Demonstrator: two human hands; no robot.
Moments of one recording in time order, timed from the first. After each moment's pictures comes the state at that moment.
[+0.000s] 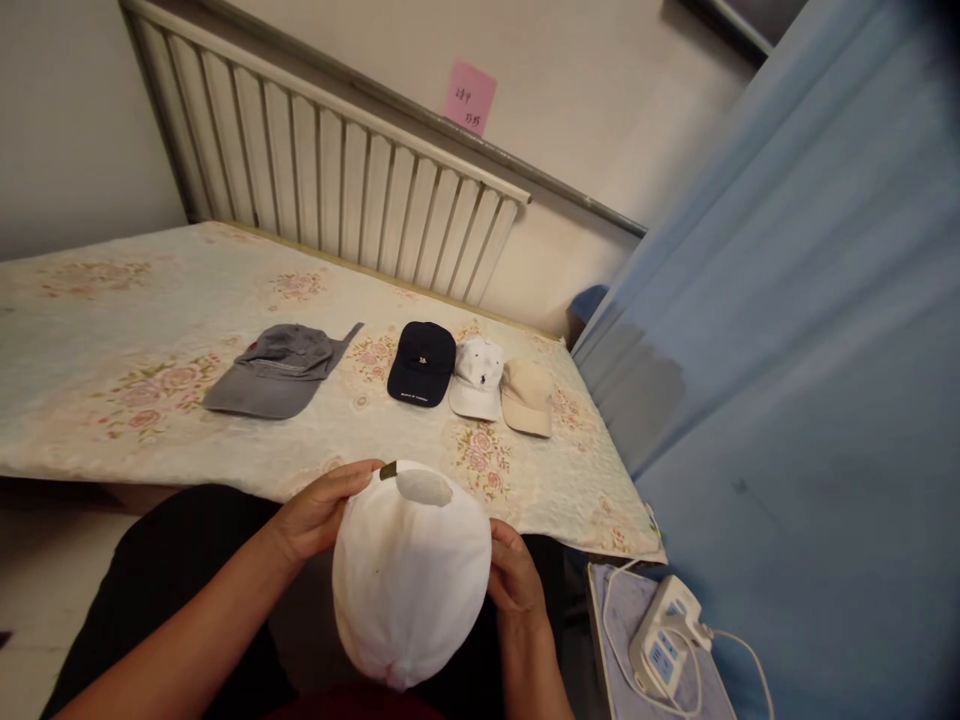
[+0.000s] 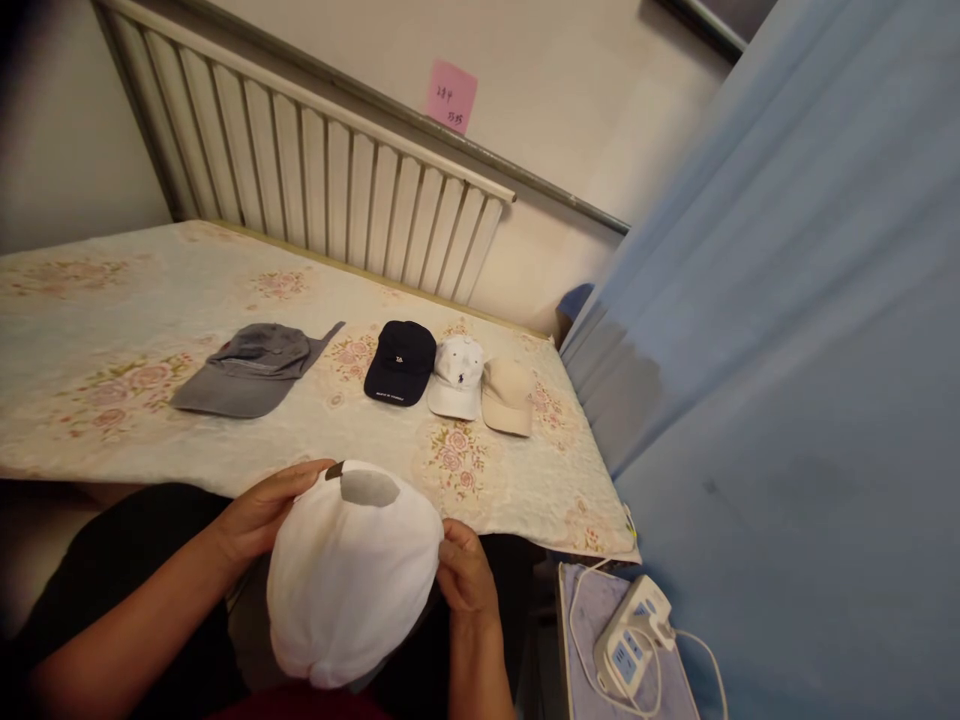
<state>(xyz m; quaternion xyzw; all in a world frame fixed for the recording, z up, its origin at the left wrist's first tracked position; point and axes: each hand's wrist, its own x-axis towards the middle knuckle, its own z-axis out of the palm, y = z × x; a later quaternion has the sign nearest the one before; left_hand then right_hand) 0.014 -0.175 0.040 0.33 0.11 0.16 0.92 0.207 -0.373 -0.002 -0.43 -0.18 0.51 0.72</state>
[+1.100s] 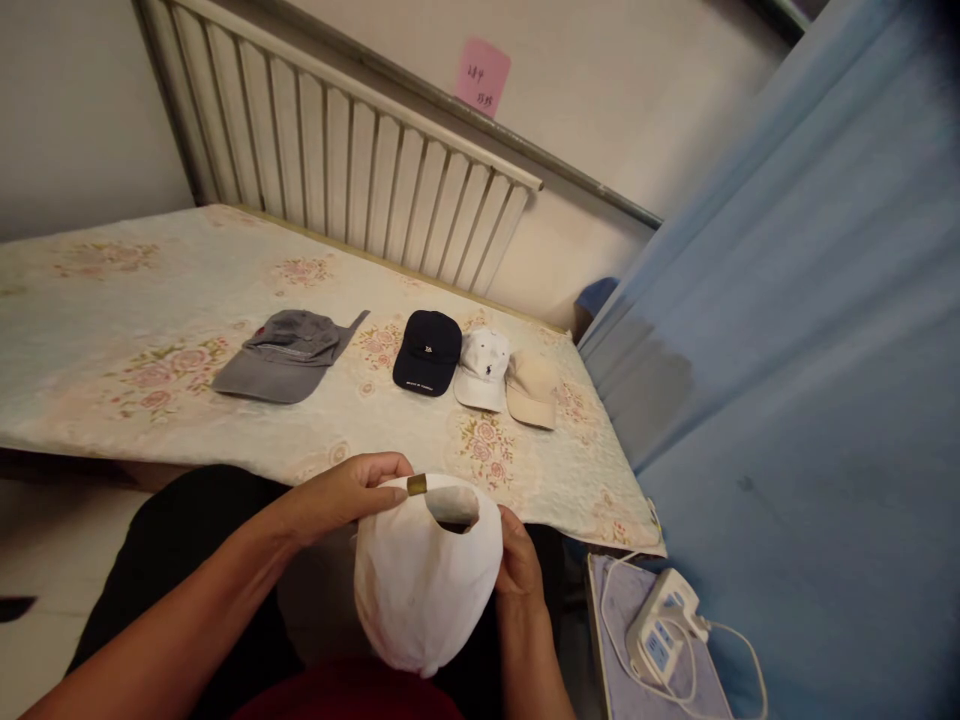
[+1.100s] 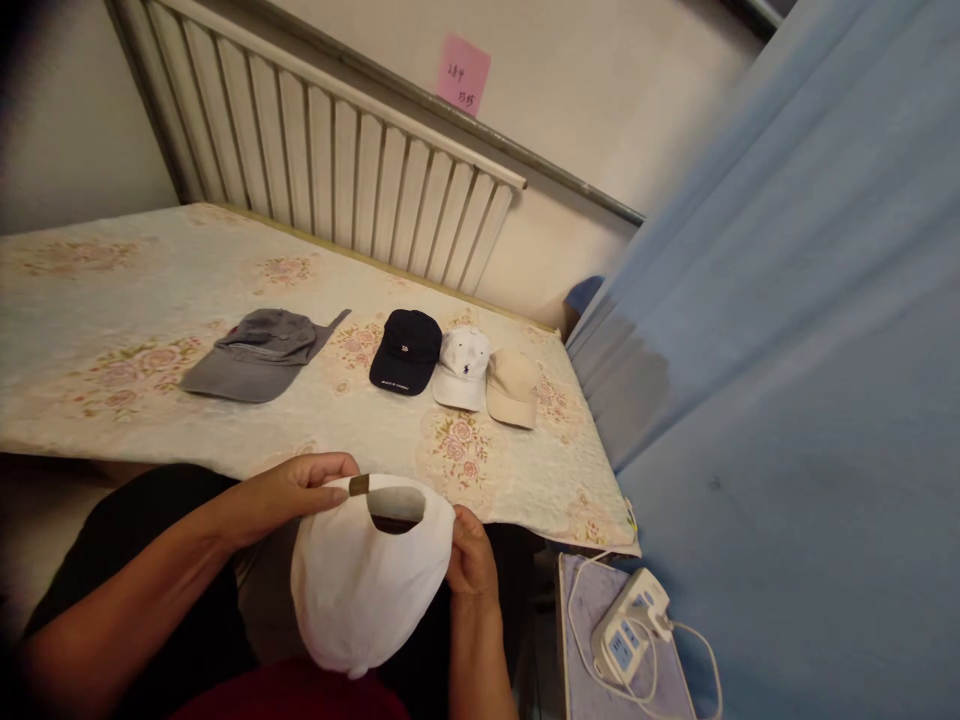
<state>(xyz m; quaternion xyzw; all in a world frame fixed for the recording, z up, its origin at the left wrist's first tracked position) 0.012 -0.194 0.085 0.63 0.17 0.07 0.76 0.216 -0.374 -0.024 -0.42 -0.14 0.48 0.75</state>
